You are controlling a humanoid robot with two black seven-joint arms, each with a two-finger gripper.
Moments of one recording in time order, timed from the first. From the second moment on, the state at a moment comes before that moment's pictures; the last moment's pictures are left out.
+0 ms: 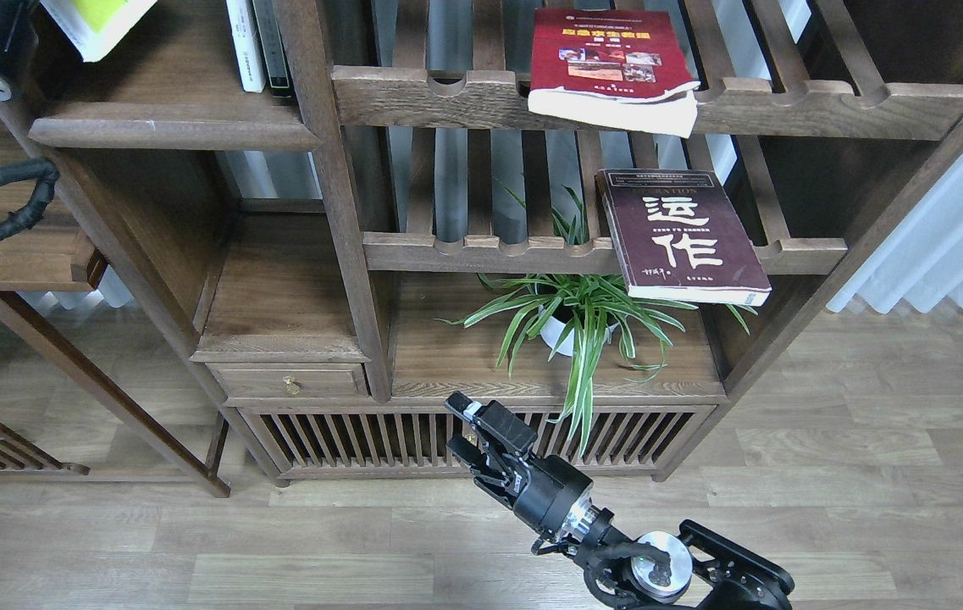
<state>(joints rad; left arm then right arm) -0.93 0.39 -1.07 -0.78 0.59 -0.15 -0.32 0.19 0.02 0.65 0.89 0.48 0.58 -0.20</state>
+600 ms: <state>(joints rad) -1.01 0.30 -0.98 -0.59 0.60 -0.15 -0.42 0.20 0.01 0.65 0.89 0.48 0.58 -0.20</state>
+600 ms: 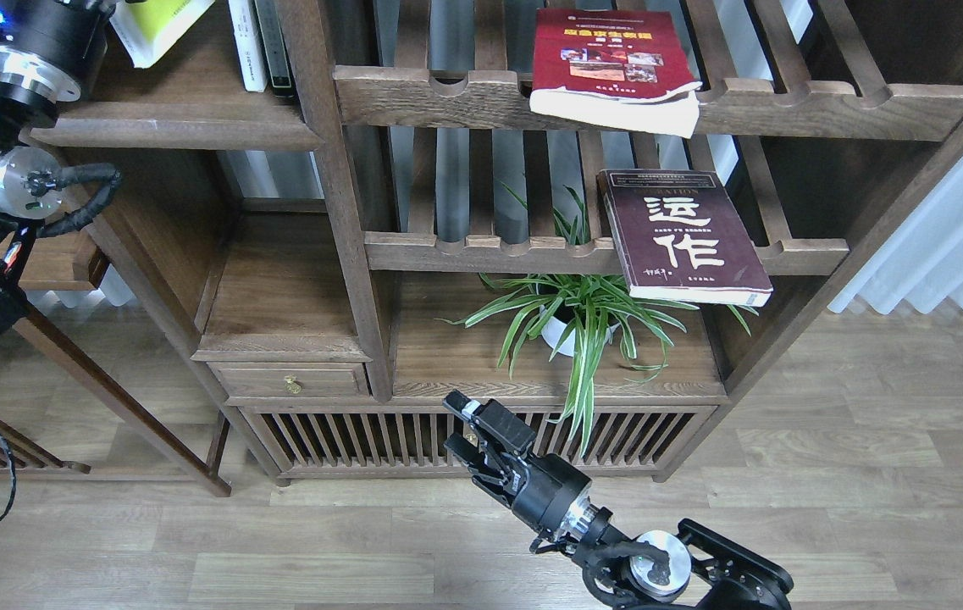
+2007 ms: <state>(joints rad) -1.08 0.21 -0.90 -0.48 0.60 -0.15 -0.49 0.19 0.01 0.65 0.89 0.49 0.58 -0.20</state>
